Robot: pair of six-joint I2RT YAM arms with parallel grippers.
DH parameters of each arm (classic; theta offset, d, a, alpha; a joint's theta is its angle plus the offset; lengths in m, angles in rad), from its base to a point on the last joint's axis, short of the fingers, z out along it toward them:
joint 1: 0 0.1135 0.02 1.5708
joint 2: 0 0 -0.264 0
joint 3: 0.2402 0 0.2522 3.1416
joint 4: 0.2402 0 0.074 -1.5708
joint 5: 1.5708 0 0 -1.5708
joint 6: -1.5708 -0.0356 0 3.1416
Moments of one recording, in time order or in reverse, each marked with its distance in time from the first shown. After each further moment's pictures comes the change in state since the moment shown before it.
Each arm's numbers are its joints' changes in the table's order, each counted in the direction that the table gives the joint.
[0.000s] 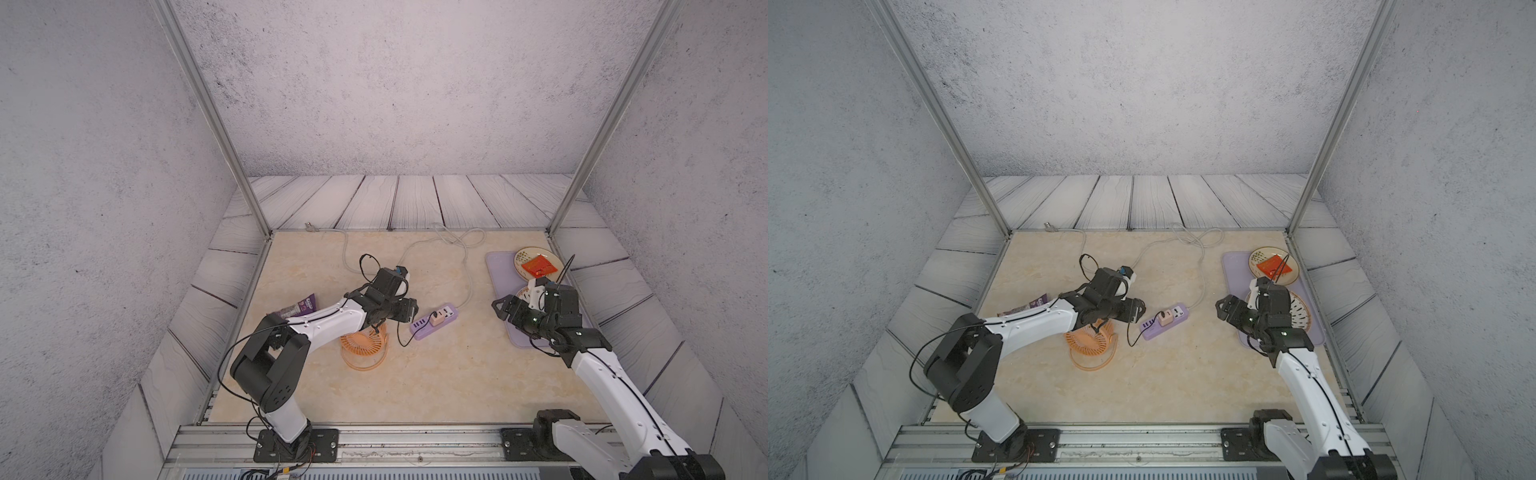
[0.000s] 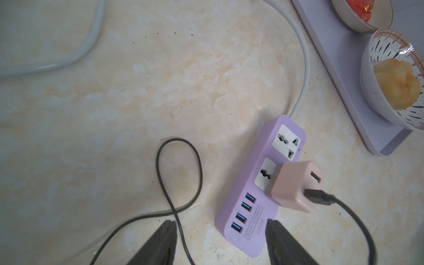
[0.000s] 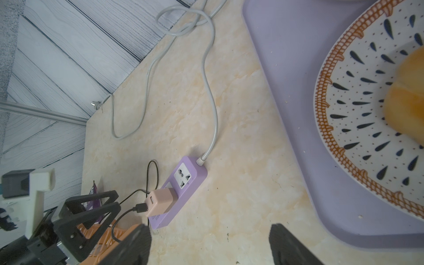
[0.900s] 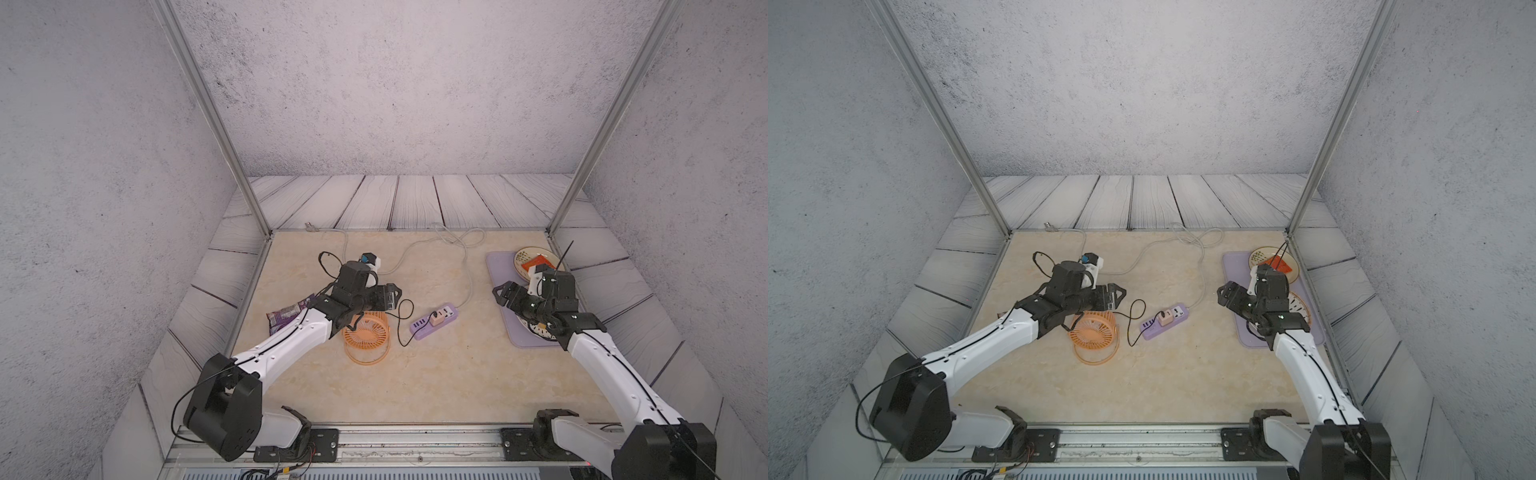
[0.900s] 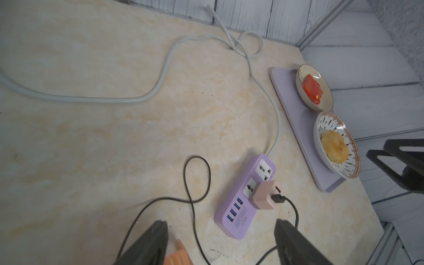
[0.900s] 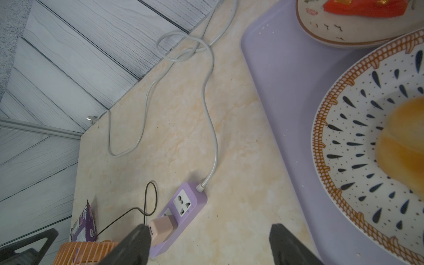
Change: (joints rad) left arm 0.121 0.283 -0.100 -0.006 0.047 0.120; right arm 0.000 -0.109 0.086 -0.050 0.055 0.009
